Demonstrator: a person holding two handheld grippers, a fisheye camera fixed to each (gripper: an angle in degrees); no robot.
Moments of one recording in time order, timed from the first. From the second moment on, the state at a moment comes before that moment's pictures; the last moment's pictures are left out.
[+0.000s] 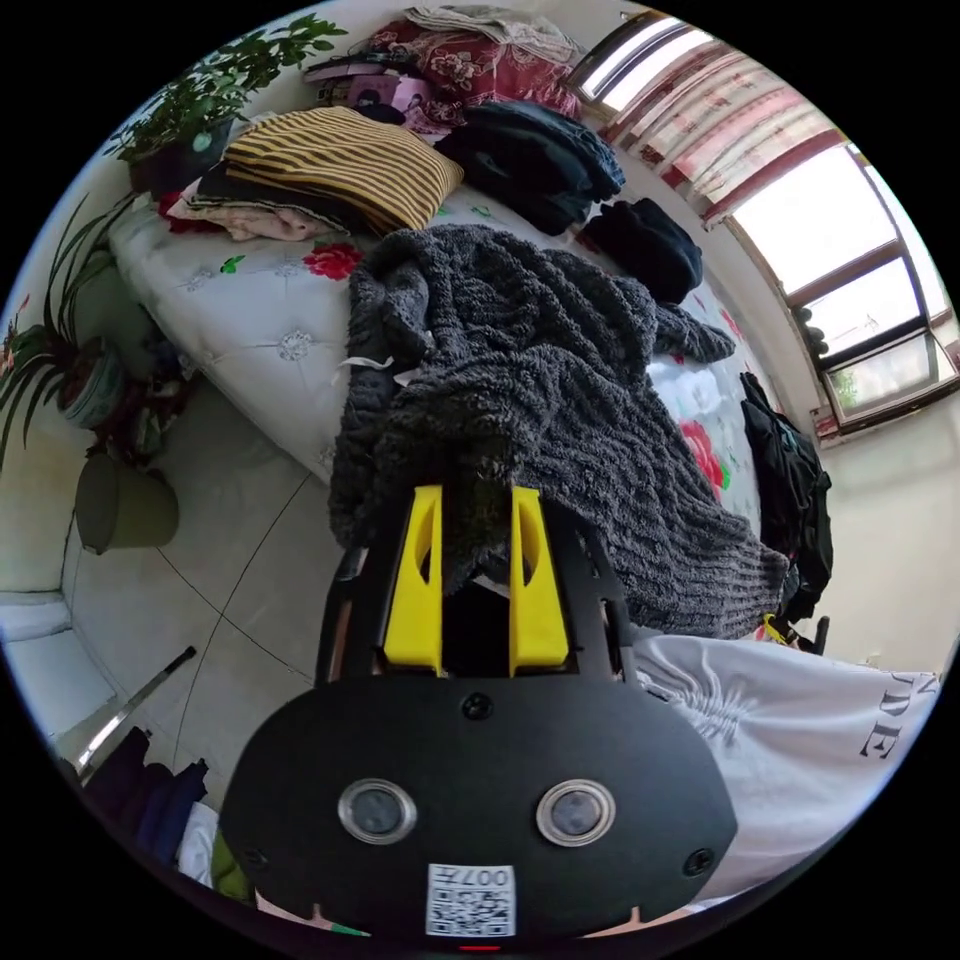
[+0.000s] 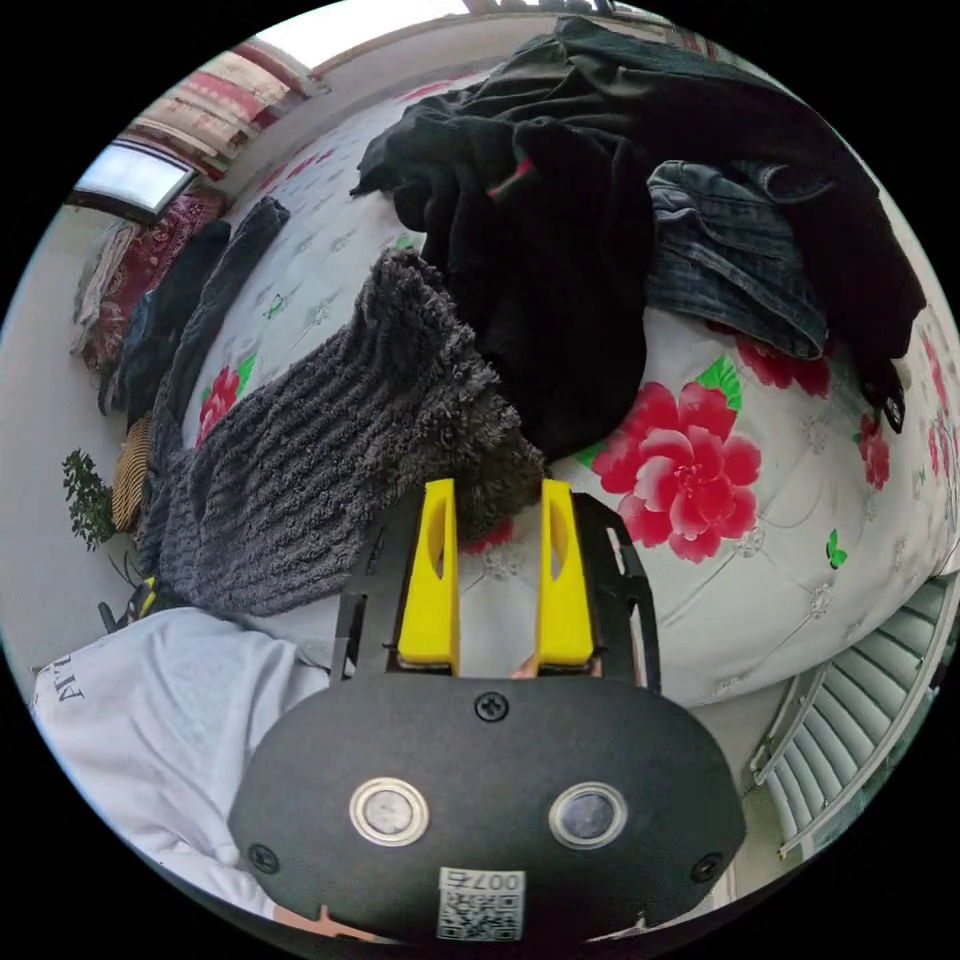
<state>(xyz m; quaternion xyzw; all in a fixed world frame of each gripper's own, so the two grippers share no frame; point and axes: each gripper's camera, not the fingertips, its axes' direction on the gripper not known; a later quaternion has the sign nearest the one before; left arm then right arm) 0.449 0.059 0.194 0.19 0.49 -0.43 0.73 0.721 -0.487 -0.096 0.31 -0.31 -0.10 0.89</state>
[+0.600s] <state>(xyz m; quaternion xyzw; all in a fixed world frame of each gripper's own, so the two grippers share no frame) 0.490 0.064 0.247 0.10 0.50 -0.35 0.79 0.794 -0.448 -0.025 0.29 -0.17 -0.04 0.94</state>
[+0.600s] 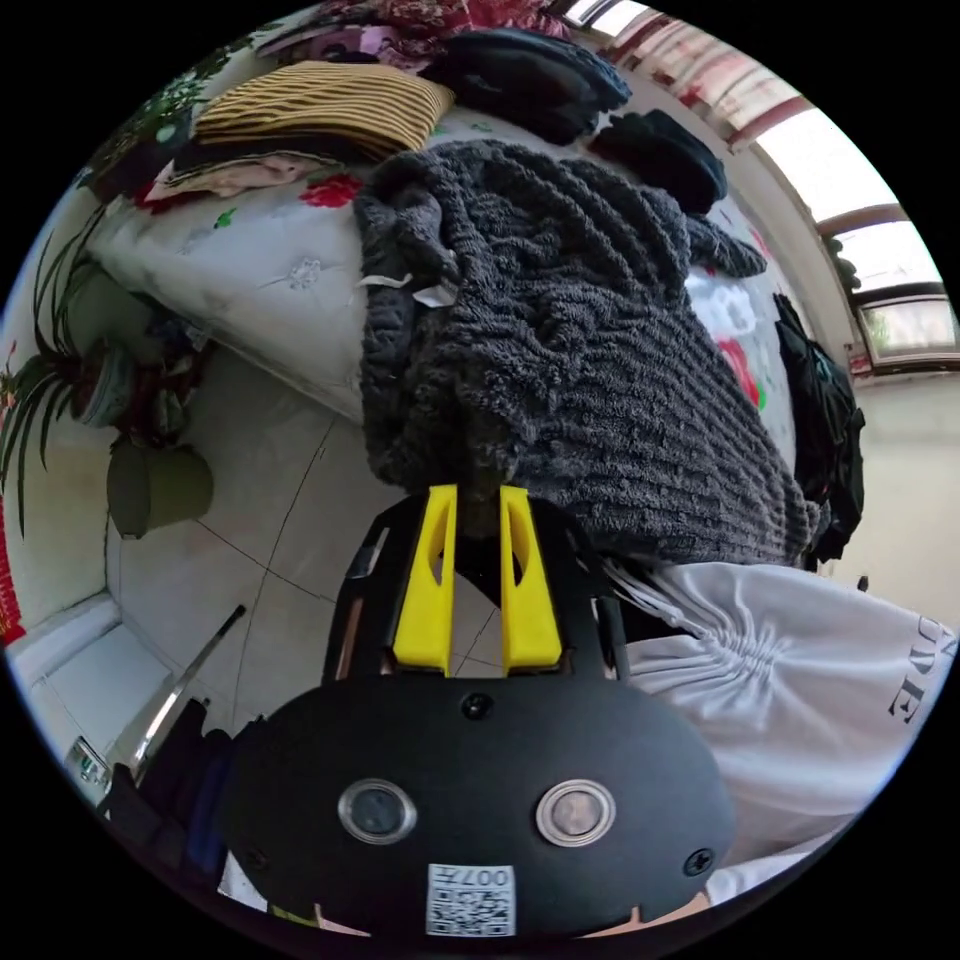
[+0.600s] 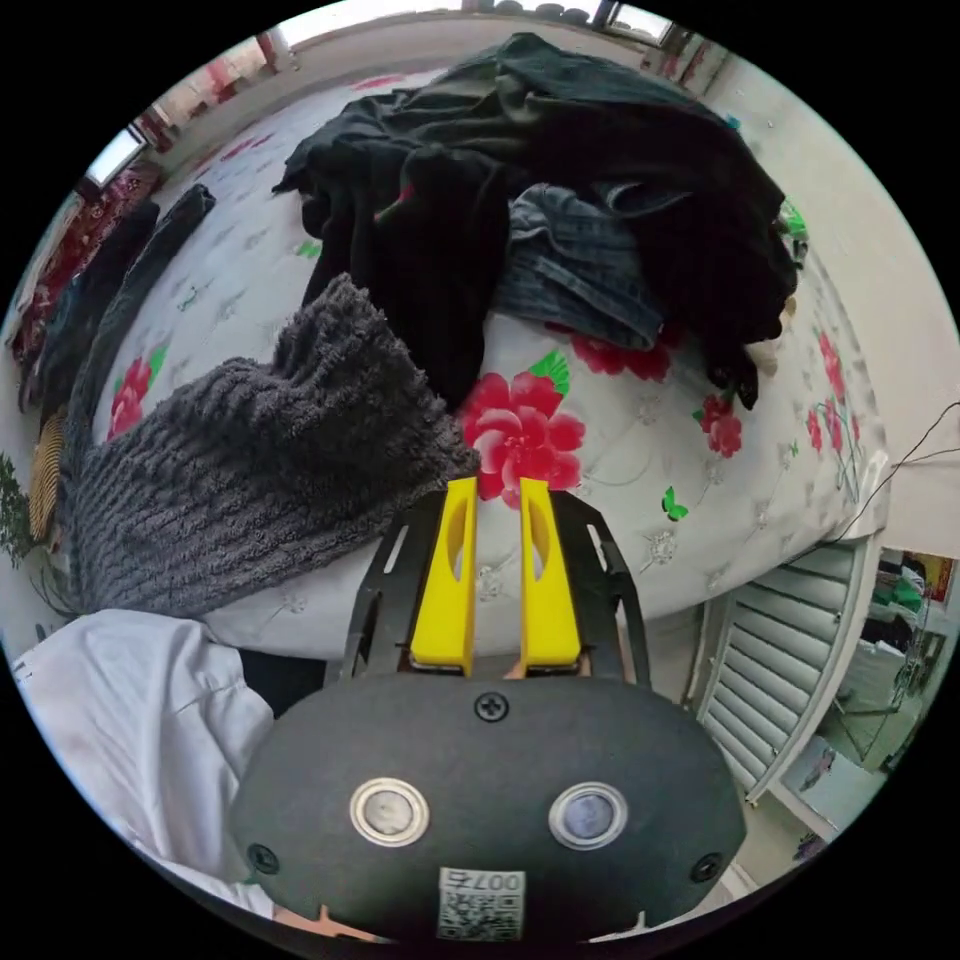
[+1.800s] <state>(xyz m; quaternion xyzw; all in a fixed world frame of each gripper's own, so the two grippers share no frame) 0.411 -0.176 0.121 0.45 0.44 -0.15 0.77 0.472 -0.634 -0.445 0.51 -0.45 -0.27 0.68</state>
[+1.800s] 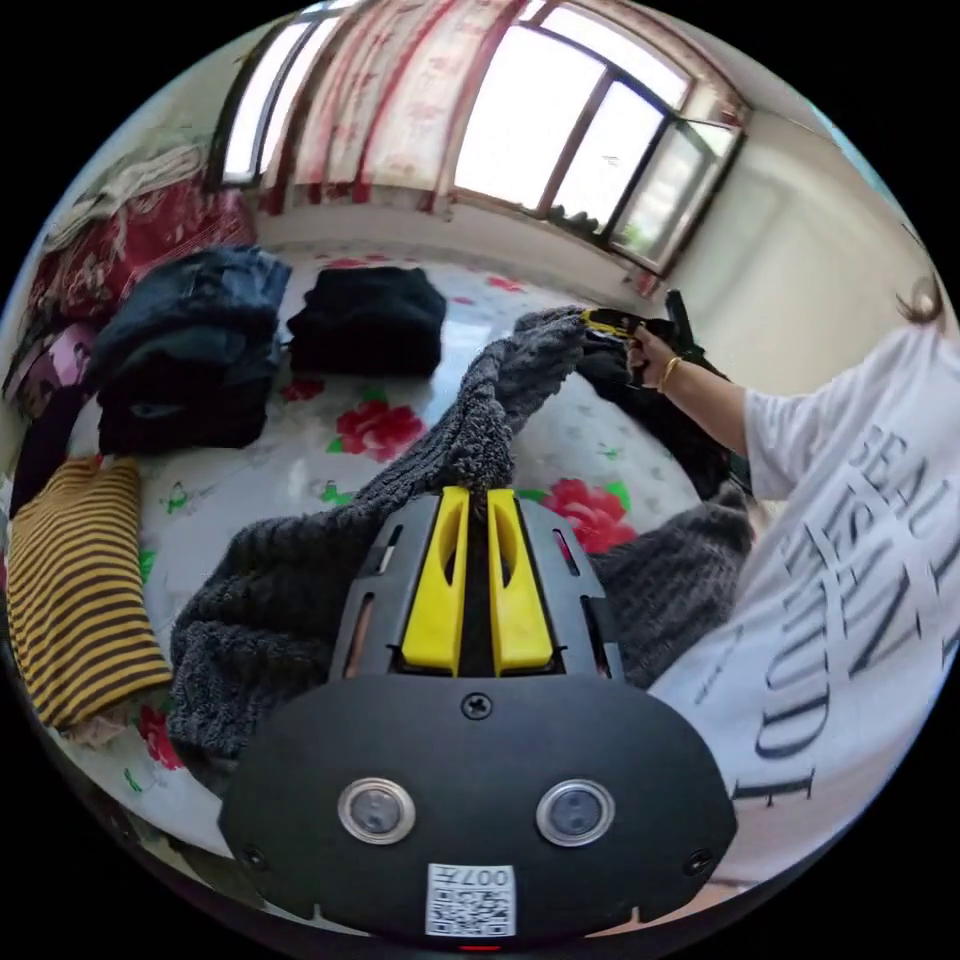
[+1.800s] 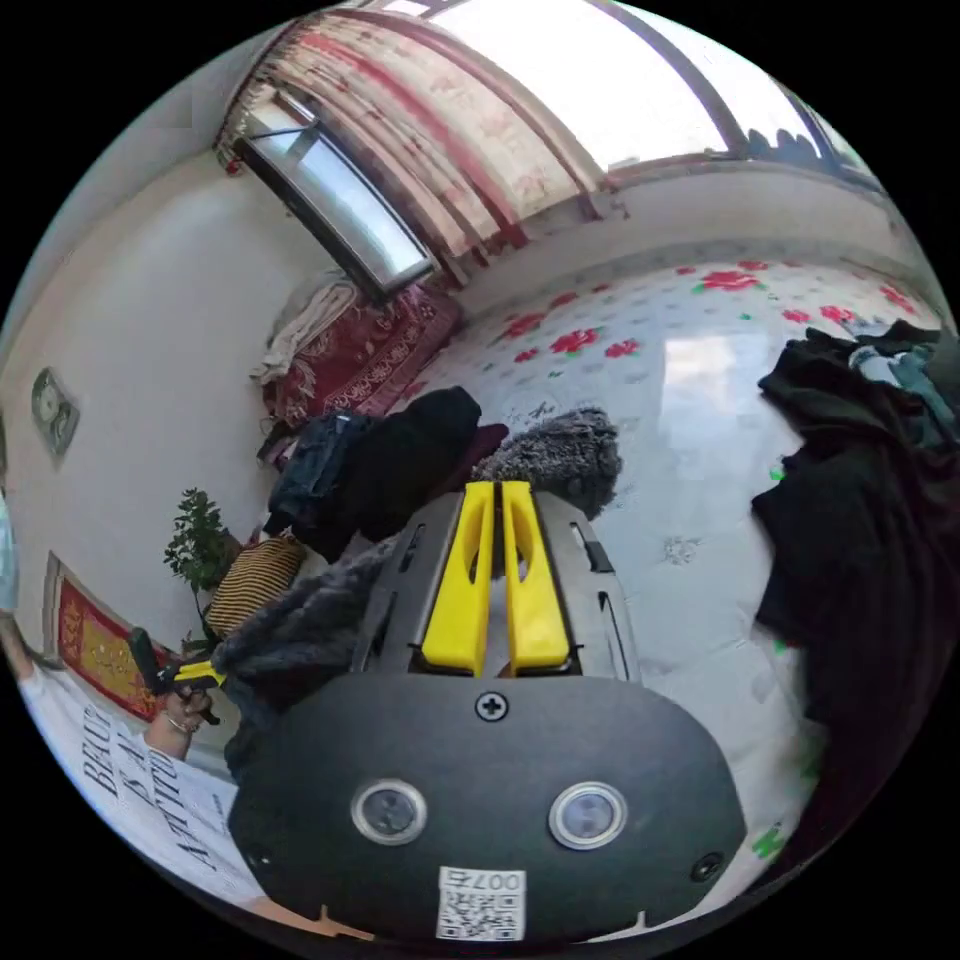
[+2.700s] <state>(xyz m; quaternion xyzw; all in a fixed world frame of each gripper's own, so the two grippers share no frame) 0.403 -0.257 0.295 0.10 0.40 -0.23 0.88 0.587 -0.632 -0.347 0.39 -0.26 -0.21 0.86</state>
